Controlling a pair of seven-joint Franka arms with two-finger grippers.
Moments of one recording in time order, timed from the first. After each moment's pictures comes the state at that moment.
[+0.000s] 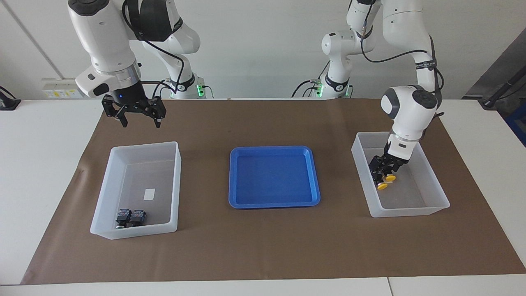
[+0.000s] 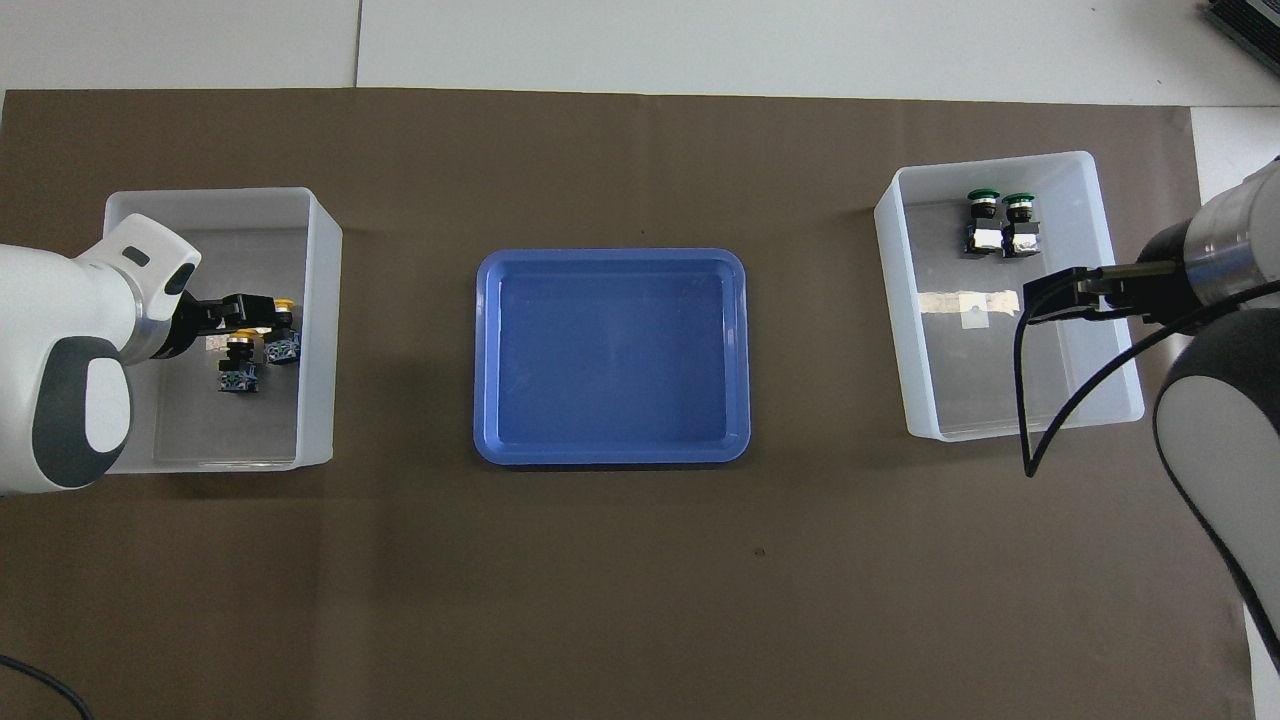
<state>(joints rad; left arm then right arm) 0.07 0.08 -0.07 -2.08 0.00 2.32 -0.12 -0.05 0.00 0.14 -1.64 -0.07 1.68 0.11</state>
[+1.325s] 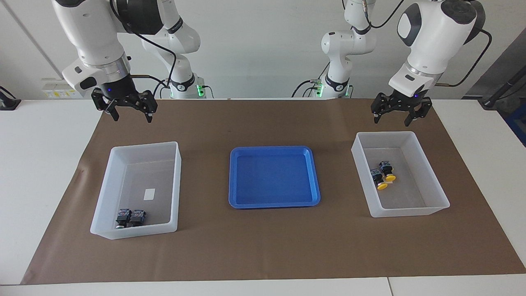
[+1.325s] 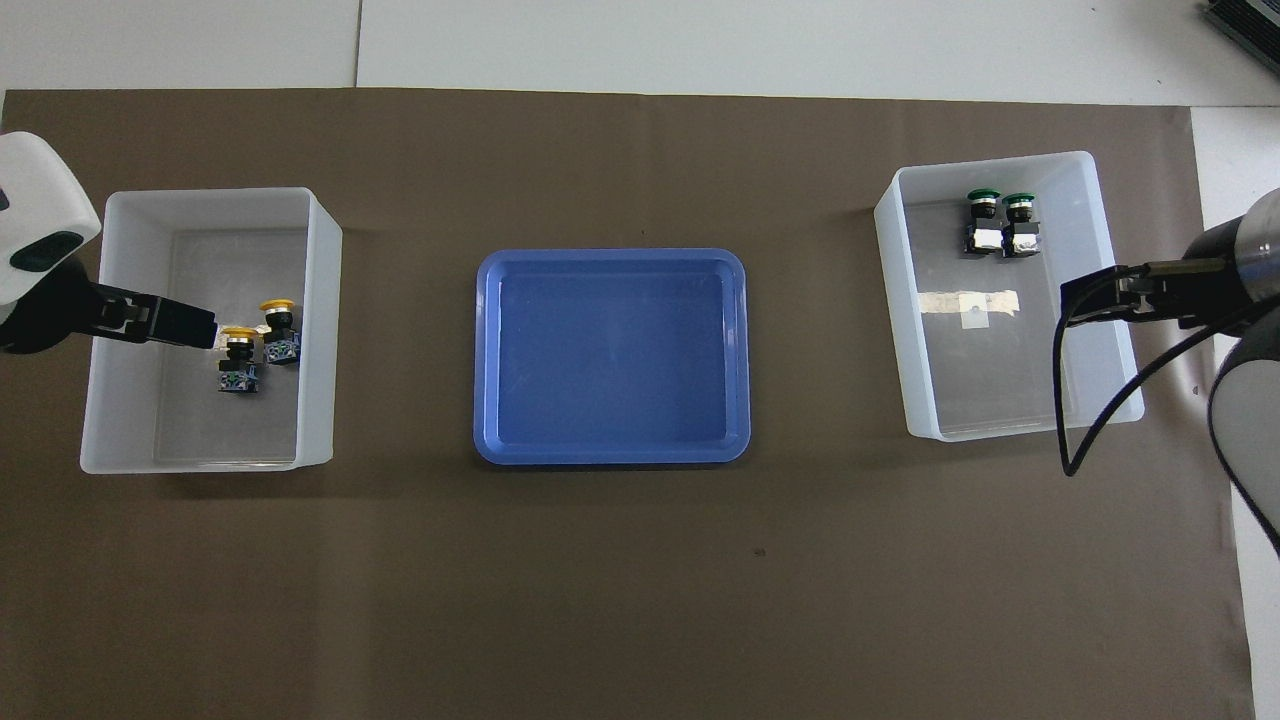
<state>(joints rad) 0.00 -0.06 -0.10 -1.67 -0.01 1.65 0.11 0.03 0.00 0.02 -1.62 -0.07 1.64 0.09</state>
